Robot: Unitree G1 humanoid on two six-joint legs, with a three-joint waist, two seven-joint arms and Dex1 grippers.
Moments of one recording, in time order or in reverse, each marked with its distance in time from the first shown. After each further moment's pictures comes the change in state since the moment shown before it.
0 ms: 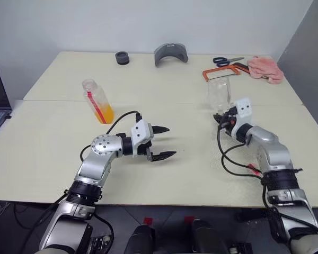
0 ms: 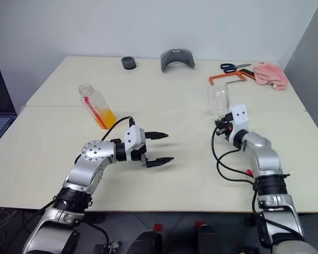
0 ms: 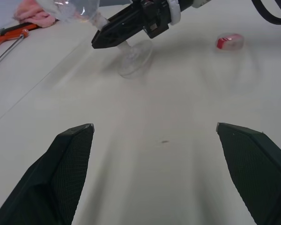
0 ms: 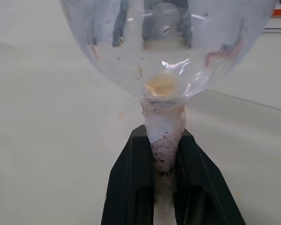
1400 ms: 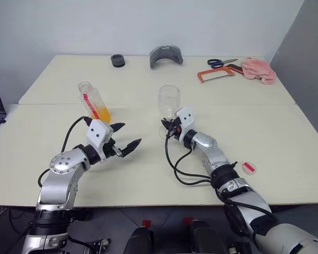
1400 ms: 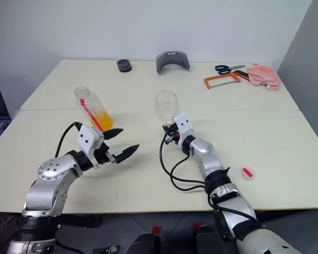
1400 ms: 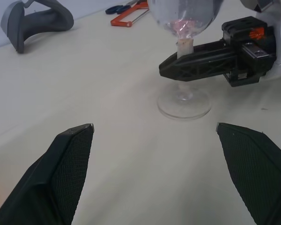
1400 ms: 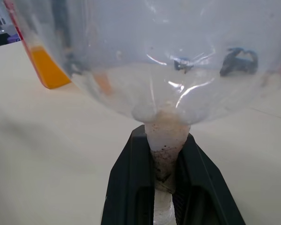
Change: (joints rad) left arm 0.282 0.101 0.289 -0.248 -0.092 0.186 0.316; right arm -0.227 0.429 0.136 0.577 -0.131 -0.578 -0.007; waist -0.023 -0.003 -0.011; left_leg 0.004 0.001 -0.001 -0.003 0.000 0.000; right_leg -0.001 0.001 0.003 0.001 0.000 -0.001
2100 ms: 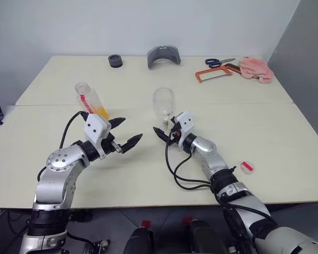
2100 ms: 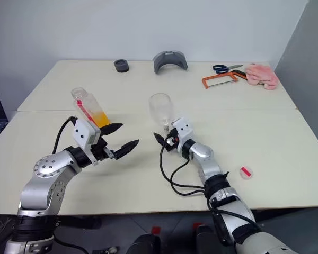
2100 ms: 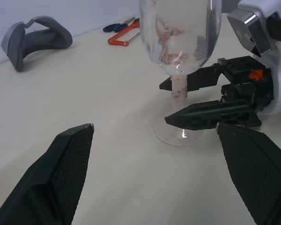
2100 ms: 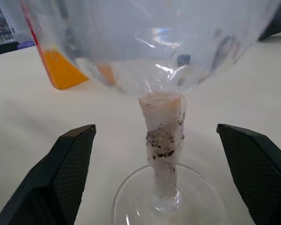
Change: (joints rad) left arm -0.016 0.002 0.016 -0.070 -0.063 0.062 0.011; right arm 0.064 0.001 0.002 -0.041 0.001 -0.062 0.032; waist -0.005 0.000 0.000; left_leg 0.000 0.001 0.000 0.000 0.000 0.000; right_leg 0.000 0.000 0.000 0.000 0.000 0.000
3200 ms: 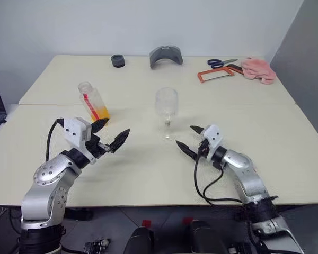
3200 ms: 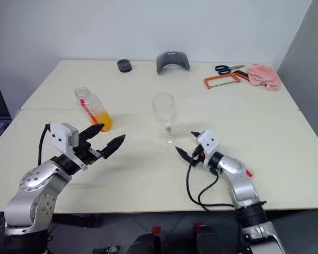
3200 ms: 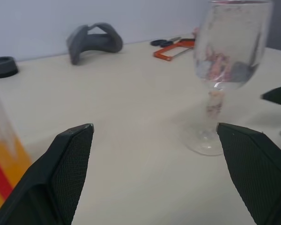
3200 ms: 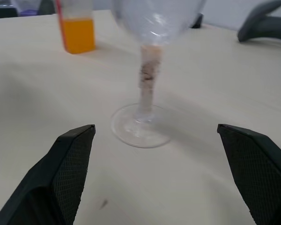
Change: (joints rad) left arm 0.156 -0.061 0.132 -0.111 -0.079 0.026 0.229; right arm 0.457 -0.311 0.045 -0.849 0.048 0.311 0.134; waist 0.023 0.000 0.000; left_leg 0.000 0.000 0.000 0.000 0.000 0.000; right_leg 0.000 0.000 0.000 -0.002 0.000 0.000
